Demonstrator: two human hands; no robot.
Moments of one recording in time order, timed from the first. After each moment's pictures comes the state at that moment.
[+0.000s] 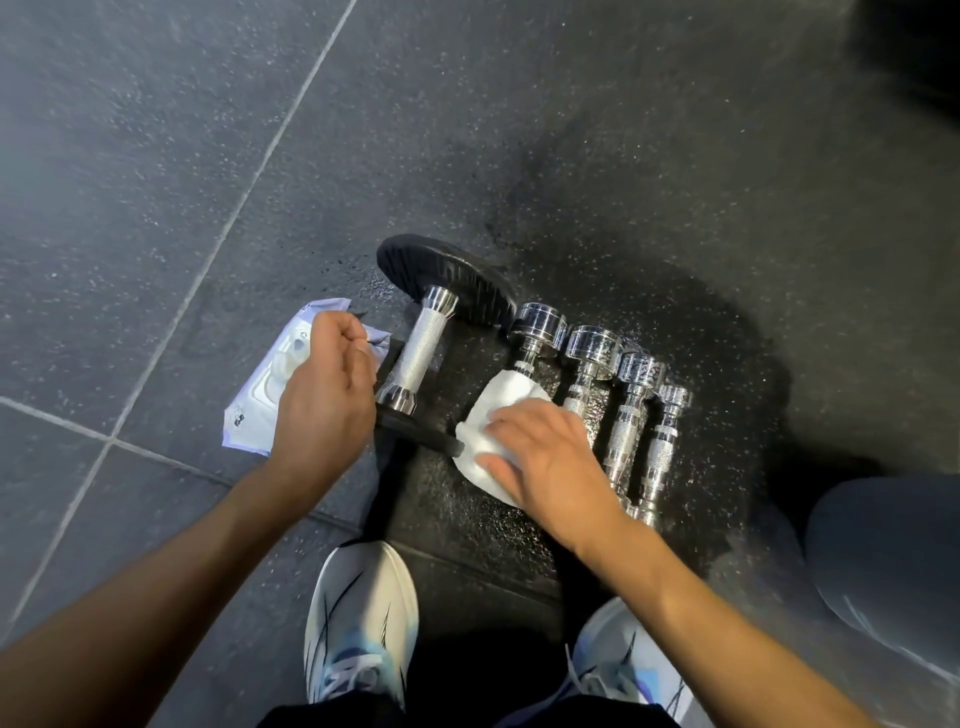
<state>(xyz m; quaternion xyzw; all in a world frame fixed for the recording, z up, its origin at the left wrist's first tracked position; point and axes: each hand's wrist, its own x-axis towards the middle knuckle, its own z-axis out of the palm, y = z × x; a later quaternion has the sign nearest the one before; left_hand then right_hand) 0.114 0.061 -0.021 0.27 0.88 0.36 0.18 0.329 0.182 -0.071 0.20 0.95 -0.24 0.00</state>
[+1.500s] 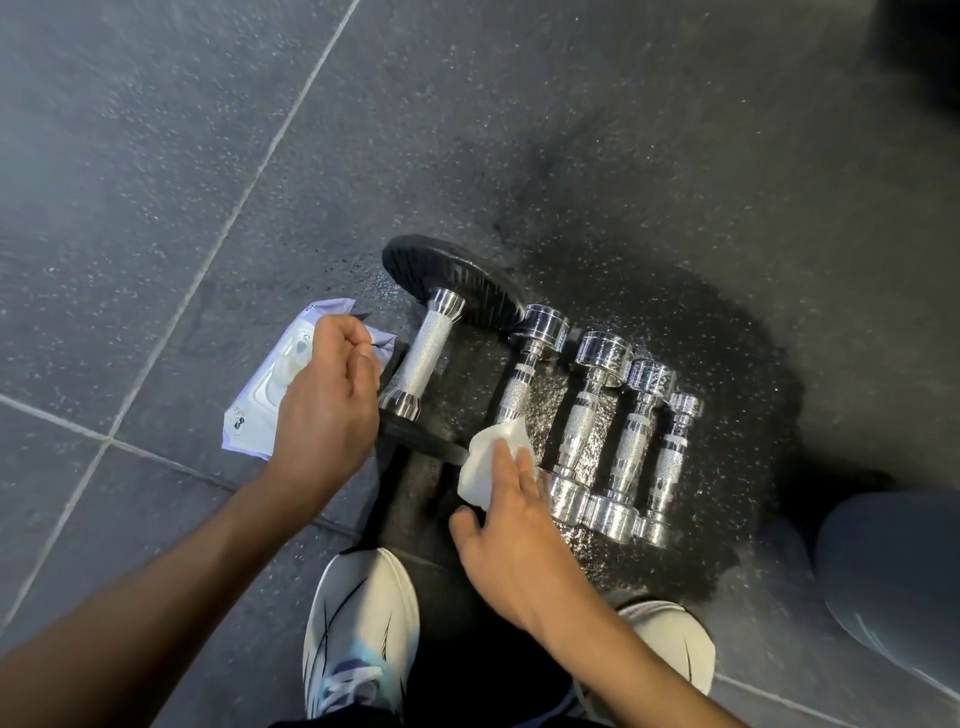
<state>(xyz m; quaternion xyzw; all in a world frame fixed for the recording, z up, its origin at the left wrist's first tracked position) 0.111 0.060 -0.025 0.28 0.87 0.36 0.17 0.297 0.121 0.002 0.42 0.74 -0.46 0.24</state>
